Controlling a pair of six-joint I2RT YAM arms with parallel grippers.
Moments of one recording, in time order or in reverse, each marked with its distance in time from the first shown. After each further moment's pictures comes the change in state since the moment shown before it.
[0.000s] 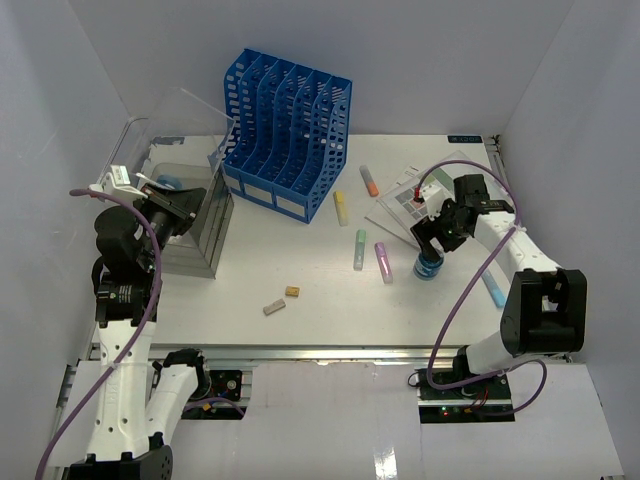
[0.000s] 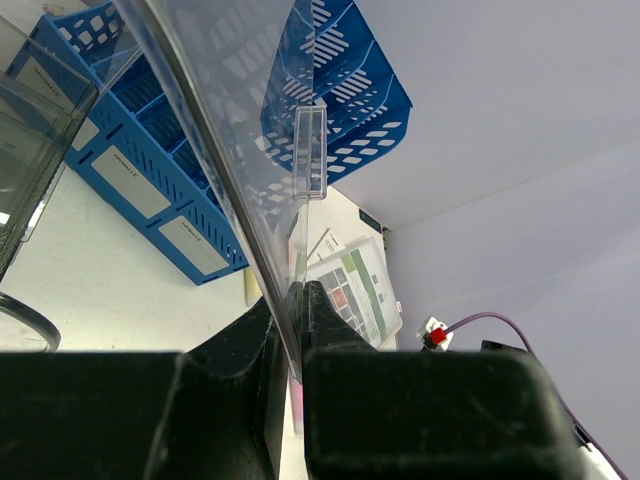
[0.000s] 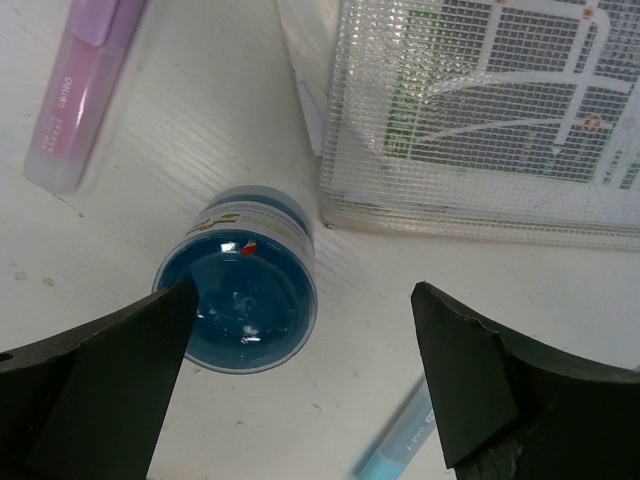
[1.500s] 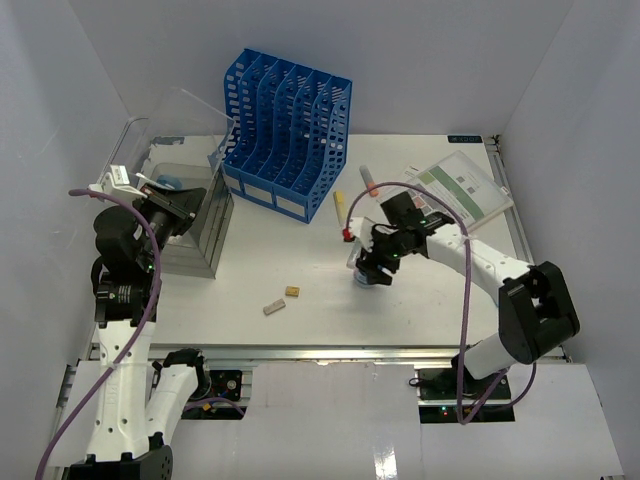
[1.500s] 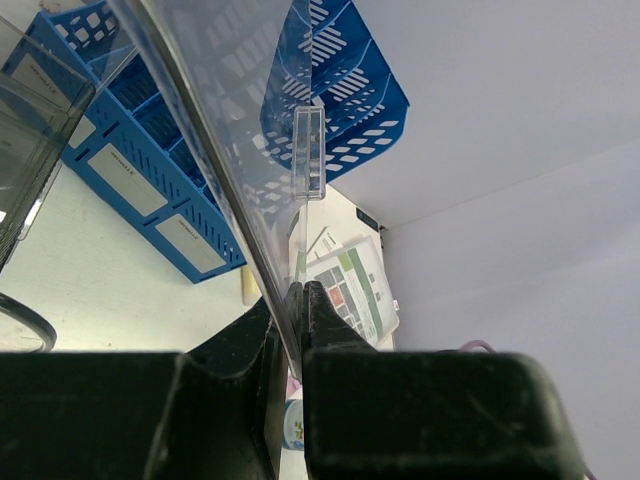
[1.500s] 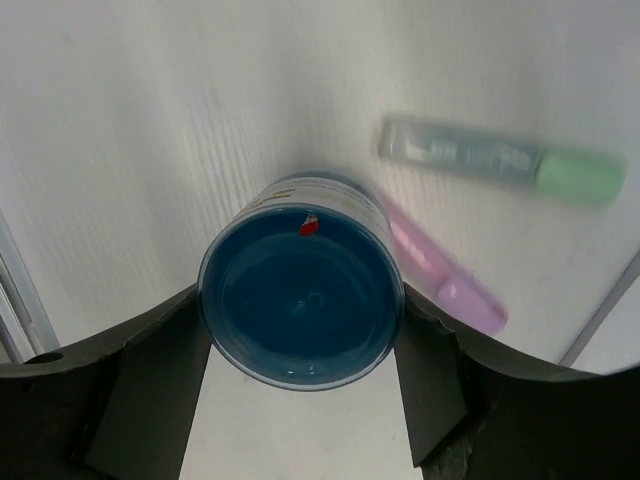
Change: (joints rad) left arm 0.000 -0.001 0.007 -0.007 0.007 -0.009; right arm 0.497 0.010 -0.003 0.056 -0.211 -0.138
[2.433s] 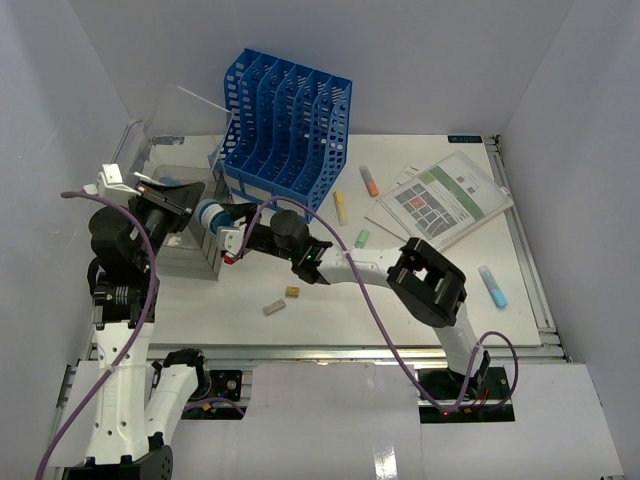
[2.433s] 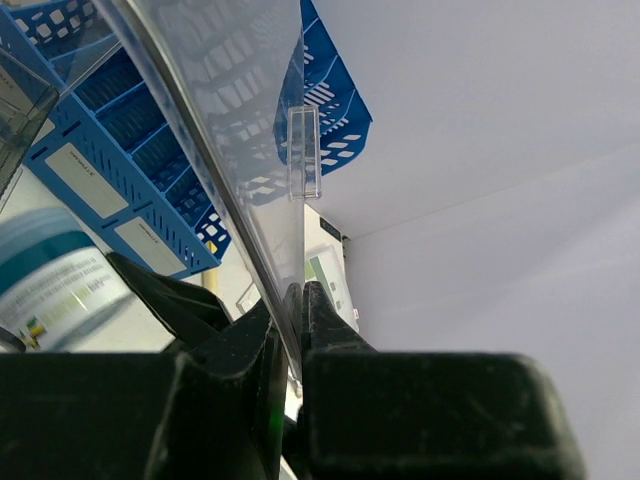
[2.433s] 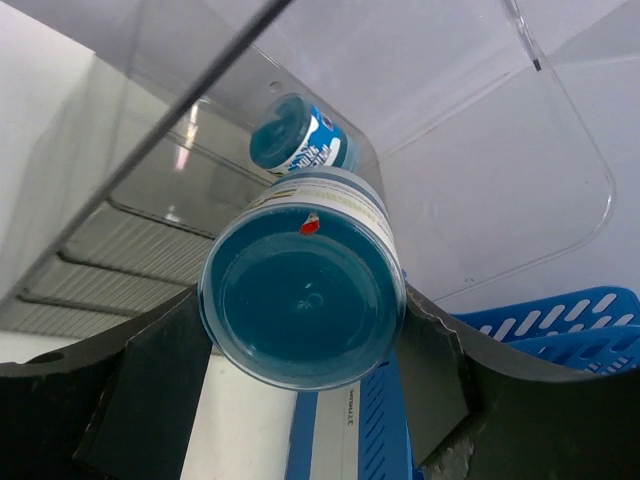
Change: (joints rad) left arm 0.001 0.000 0.030 0.009 0.006 -0.095; right arm 0.506 0.597 0.406 1.343 0.262 -0.086
